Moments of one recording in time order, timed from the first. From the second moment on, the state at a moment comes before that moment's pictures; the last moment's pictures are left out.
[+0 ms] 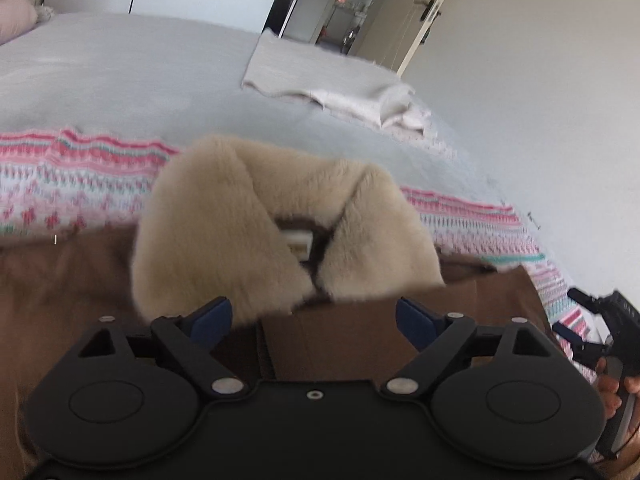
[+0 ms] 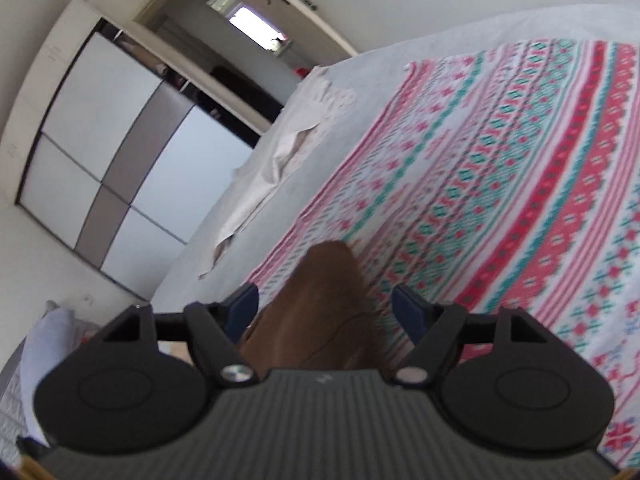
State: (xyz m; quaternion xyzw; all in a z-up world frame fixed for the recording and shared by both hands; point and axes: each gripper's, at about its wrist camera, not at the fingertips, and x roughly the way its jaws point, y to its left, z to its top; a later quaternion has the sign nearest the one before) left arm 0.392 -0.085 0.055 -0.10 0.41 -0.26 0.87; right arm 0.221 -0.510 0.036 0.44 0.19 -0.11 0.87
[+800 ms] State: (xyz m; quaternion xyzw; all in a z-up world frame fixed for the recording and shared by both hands) left arm 0.323 -0.102 0.019 -0.08 0.25 -0.12 0.96; right arm 0.223 -0.509 0.047 0.36 0.26 -0.08 0.89
